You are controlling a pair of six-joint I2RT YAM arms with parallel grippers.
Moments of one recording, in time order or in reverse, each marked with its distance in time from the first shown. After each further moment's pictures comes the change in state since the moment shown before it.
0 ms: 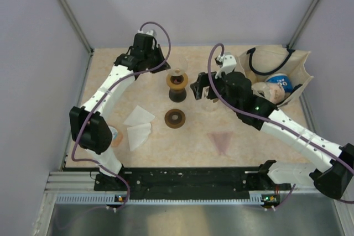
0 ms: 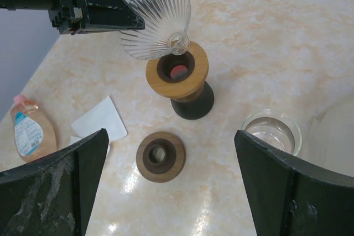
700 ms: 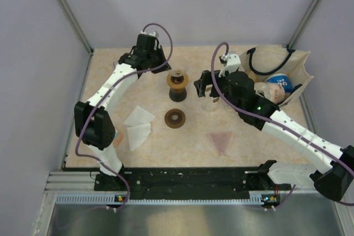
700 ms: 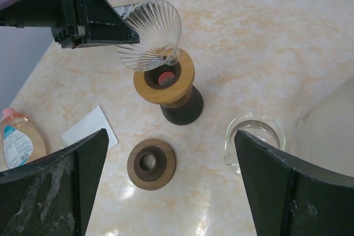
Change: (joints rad) left arm 0.003 0.067 0.031 0.005 -0.003 0.024; right arm -0.028 -0.029 -0.024 0.030 0.027 -0.003
